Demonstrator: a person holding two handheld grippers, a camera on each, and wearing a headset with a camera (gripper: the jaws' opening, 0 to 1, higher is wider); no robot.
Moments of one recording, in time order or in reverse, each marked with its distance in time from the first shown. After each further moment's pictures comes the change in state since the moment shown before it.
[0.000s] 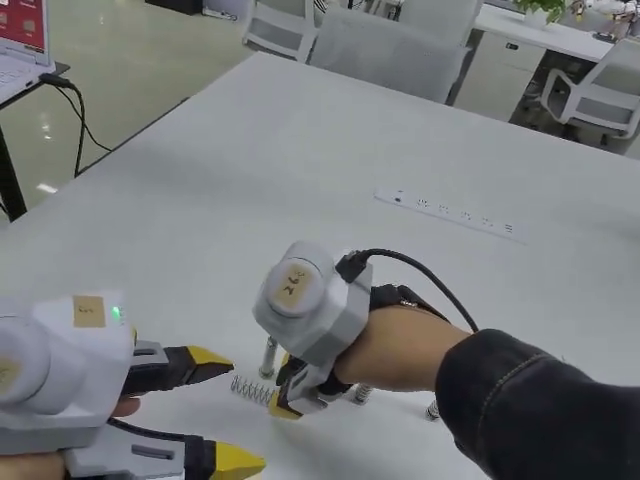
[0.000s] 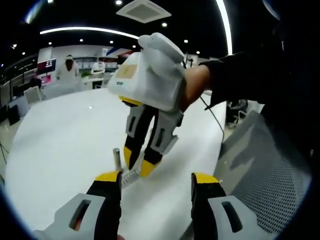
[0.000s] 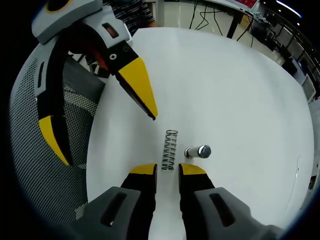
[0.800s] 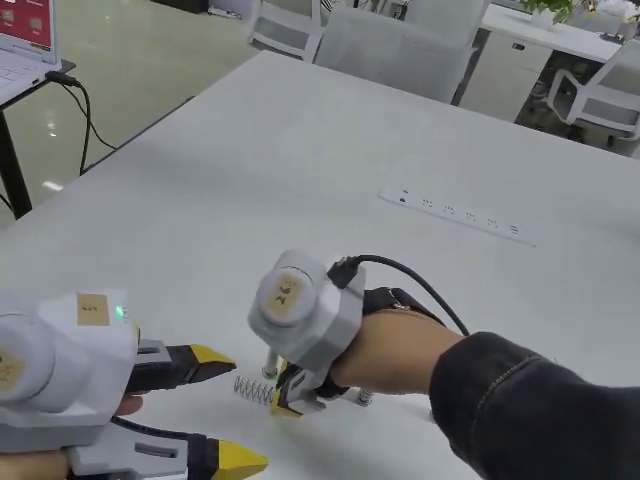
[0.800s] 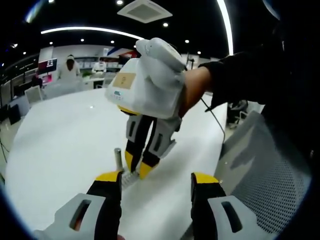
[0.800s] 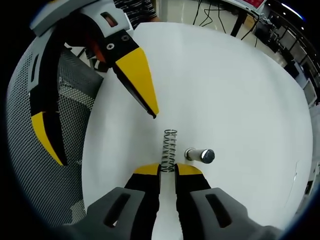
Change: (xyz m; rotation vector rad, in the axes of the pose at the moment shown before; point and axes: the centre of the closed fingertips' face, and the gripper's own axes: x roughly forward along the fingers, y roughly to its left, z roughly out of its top) left arm -0.001 0.003 -0.001 -0.005 -0.001 0.008; right arm 0.007 -0.001 -0.002 -0.041 0.032 -0.008
